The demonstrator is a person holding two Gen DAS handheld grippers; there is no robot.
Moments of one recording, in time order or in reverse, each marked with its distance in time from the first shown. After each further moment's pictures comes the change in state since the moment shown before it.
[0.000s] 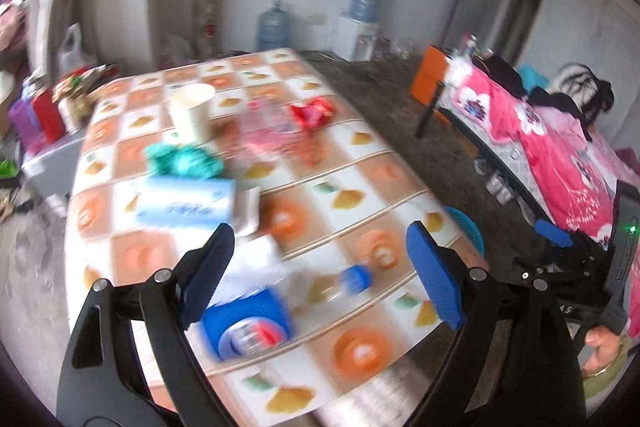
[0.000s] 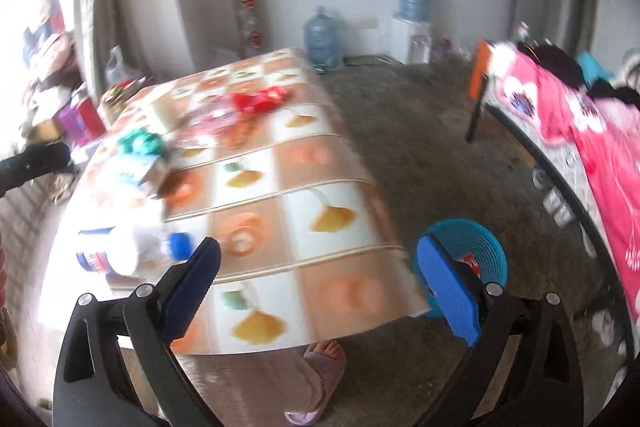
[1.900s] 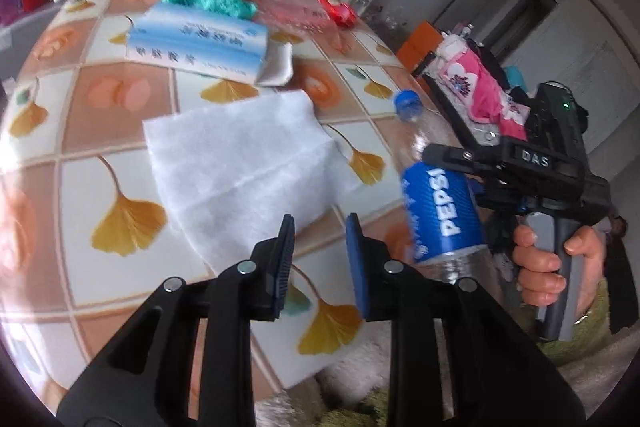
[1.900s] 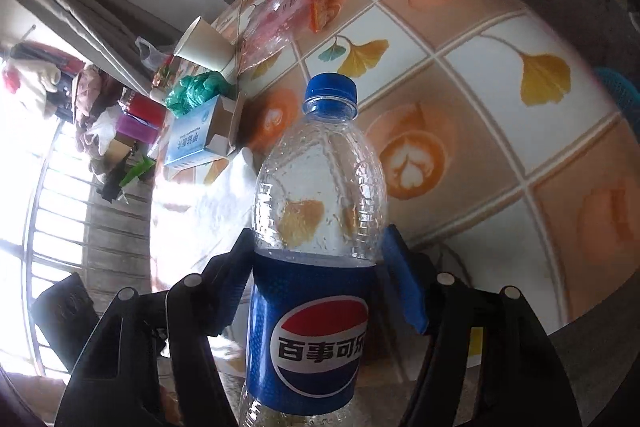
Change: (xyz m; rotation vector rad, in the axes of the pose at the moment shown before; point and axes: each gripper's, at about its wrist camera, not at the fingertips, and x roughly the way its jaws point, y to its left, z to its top) left arm 0.077 0.067 -0.108 -0.168 0.160 -0.165; right arm 0.122 0.063 -0.019 0.345 0.389 0.403
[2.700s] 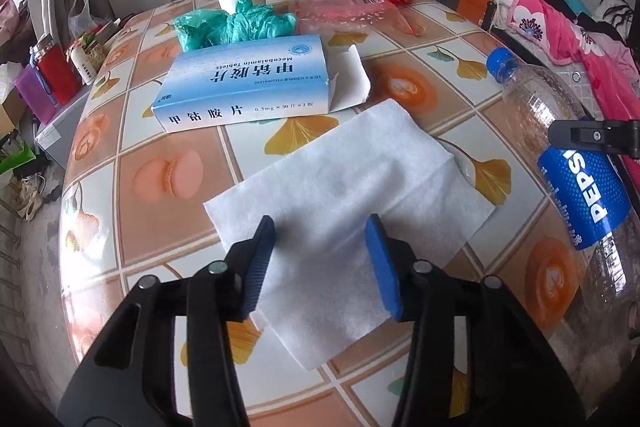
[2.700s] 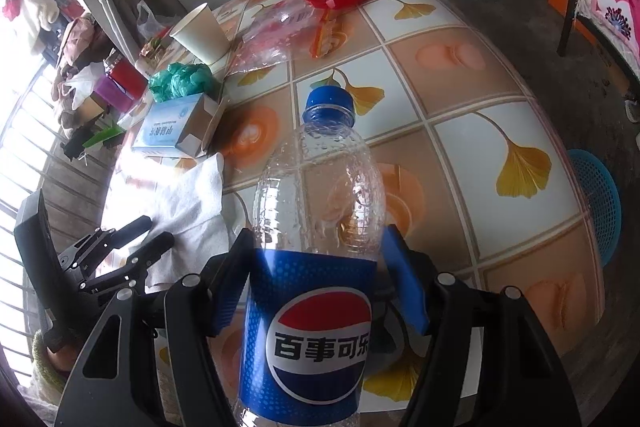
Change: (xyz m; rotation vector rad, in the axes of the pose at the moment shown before) left arm 0.038 0.012 0.029 0.240 0.043 0.344; right arm -0.002 0.007 0.017 -0.211 -0.035 -0.144
